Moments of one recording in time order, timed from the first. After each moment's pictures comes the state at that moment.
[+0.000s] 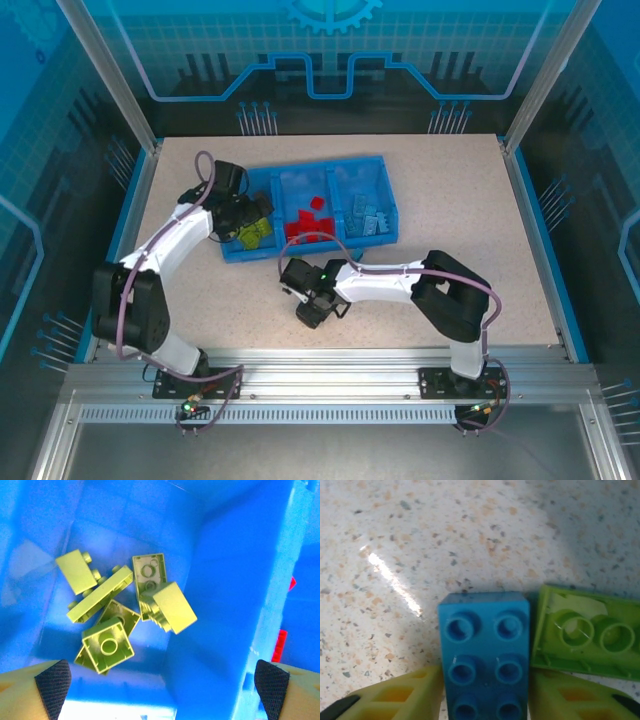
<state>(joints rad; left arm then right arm) -0.18 1.53 1.17 -0.66 0.04 -0.76 1.09 1.90 1.21 -0.64 0.04 0.19</state>
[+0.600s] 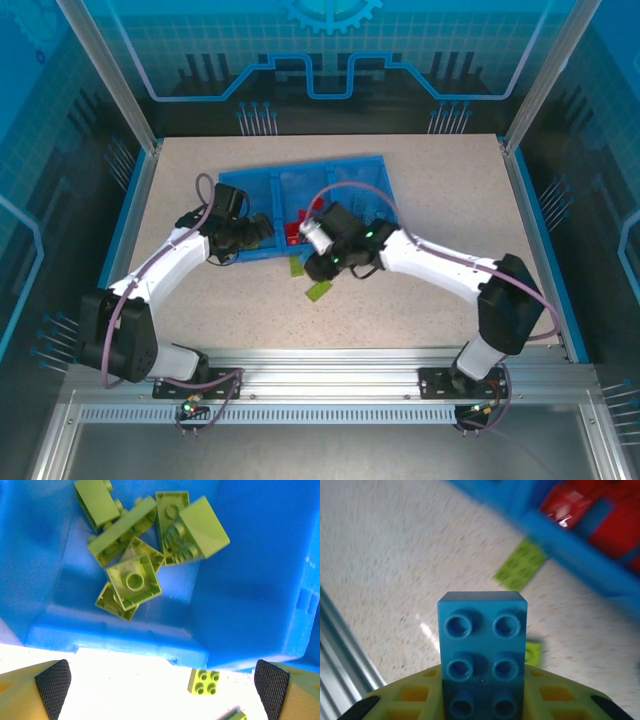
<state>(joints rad) -0.24 1.39 0.98 -0.66 0.03 -0.77 0.82 1.62 1.27 -0.64 -0.17 0.14</state>
